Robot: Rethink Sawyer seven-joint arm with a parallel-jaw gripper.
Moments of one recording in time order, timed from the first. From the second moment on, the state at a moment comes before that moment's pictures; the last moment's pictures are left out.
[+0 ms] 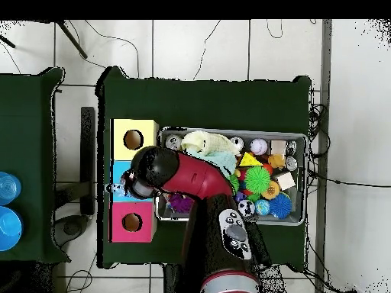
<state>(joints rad) -0.12 -0.64 0.05 1.73 0.30 0.82 1.93</state>
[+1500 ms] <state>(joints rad) -0.03 -0.61 -0.01 1.70 0.36 0.69 1.93</state>
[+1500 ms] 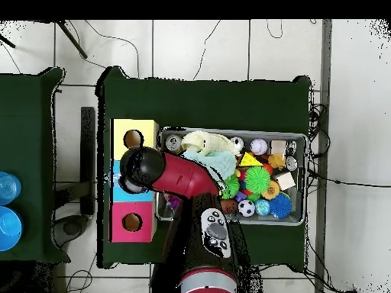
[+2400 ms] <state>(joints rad) -0.09 -0.65 0.06 1.80 0.38 0.57 1.93</state>
